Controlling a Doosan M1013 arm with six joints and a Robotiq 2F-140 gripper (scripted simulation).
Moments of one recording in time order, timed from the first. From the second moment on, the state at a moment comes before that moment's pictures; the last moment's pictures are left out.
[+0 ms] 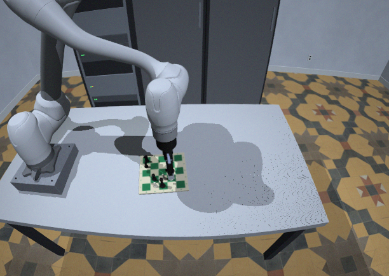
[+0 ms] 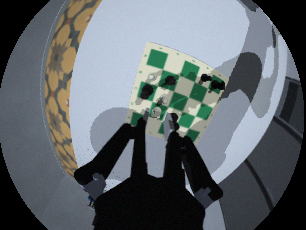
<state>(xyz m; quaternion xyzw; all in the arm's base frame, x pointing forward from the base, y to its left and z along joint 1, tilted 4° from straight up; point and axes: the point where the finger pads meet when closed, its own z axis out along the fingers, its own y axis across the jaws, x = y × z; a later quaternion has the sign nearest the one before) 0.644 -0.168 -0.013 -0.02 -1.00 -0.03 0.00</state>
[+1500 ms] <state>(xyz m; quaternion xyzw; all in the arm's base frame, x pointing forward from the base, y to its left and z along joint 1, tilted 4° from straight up) 0.644 -0.167 -0.029 -0.02 -1.00 -0.03 0.00</state>
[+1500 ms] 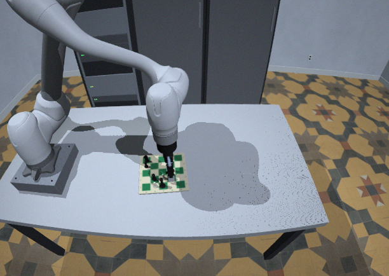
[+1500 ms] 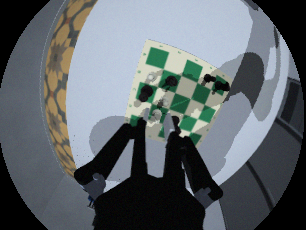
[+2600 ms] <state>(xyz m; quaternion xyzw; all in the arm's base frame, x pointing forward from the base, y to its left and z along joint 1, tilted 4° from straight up) 0.644 -0.166 -0.029 -0.02 -1.00 -0.03 0.00</state>
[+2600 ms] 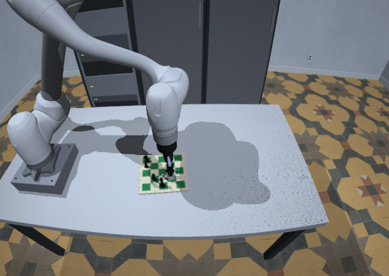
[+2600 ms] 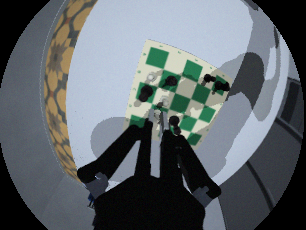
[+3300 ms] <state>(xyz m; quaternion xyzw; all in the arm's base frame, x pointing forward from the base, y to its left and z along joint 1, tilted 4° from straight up) 0.644 -0.170 0.023 -0.02 -1.00 -0.03 0.00</state>
